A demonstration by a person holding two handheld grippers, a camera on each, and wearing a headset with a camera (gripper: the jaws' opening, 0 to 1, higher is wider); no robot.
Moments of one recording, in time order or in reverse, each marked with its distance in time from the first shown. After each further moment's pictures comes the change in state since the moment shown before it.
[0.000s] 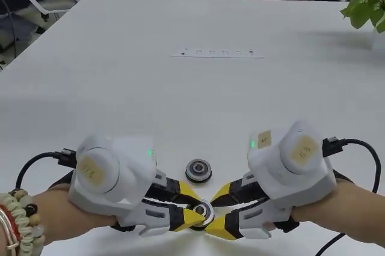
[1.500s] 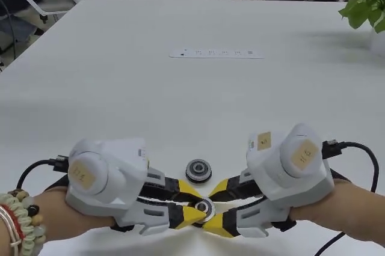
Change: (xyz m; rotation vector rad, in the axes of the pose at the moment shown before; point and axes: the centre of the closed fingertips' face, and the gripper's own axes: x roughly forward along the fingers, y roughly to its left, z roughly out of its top) left arm 0.002 0.003 -0.001 -0.018 -0.087 0.001; right arm 0.002 -0.004 0.005 -0.050 -0.031 -0.028
